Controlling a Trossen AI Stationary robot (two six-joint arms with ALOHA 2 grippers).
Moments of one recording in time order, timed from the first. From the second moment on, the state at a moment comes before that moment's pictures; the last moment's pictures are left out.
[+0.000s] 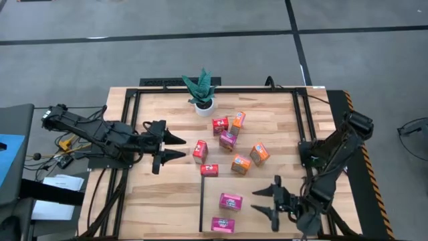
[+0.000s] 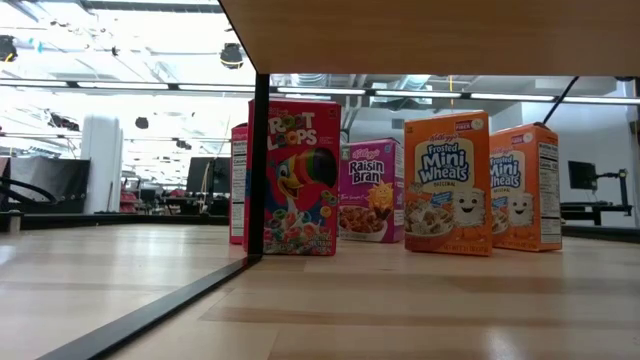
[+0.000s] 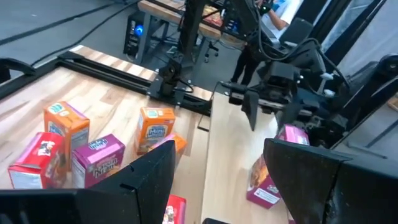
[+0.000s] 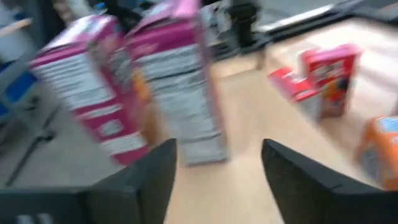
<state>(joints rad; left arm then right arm) -0.35 0.96 1.00 -0.17 -0.38 -0.43 0.98 1.49 0.98 -0.09 1.05 0.84</state>
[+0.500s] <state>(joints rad) -0.35 0.96 1.00 -0.17 -0.41 -0.43 0.82 1.49 0.98 0.00 0.81 0.62</state>
